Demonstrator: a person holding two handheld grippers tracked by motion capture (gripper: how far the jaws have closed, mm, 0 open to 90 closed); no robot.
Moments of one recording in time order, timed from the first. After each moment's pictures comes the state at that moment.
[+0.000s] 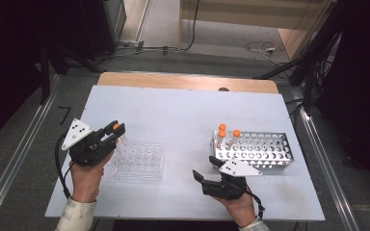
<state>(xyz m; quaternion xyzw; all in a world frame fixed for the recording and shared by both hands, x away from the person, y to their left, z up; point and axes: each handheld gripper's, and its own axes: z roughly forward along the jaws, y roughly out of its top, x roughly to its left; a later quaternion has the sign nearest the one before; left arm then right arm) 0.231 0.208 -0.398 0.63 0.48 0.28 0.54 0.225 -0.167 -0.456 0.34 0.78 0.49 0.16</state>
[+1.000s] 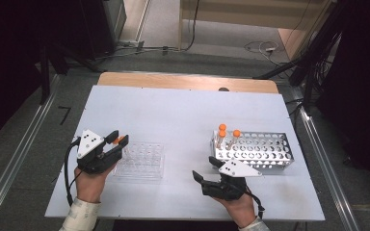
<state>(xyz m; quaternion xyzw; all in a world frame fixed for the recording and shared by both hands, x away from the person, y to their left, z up) 0.227 0.201 -0.427 0.66 0.48 0.30 0.49 0.223 -0.166 -0.456 0.34 0.79 0.49 0.16</state>
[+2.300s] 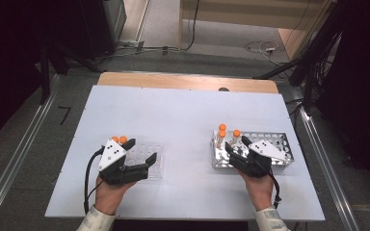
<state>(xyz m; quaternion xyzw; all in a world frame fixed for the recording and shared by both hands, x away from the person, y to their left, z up) 0.212 0.151 -0.434 0.69 0.43 0.25 0.53 0.278 -0.226 -0.451 0.45 0.71 0.46 0.28</state>
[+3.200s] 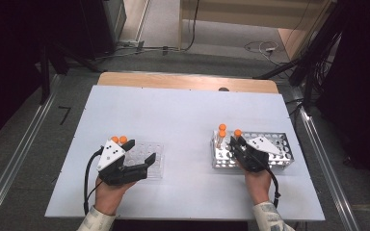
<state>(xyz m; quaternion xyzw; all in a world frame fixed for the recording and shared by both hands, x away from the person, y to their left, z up) 0.212 0.153 -0.436 0.68 0.44 0.24 0.53 0.297 -0.229 -0.466 0.45 0.71 0.45 0.30</state>
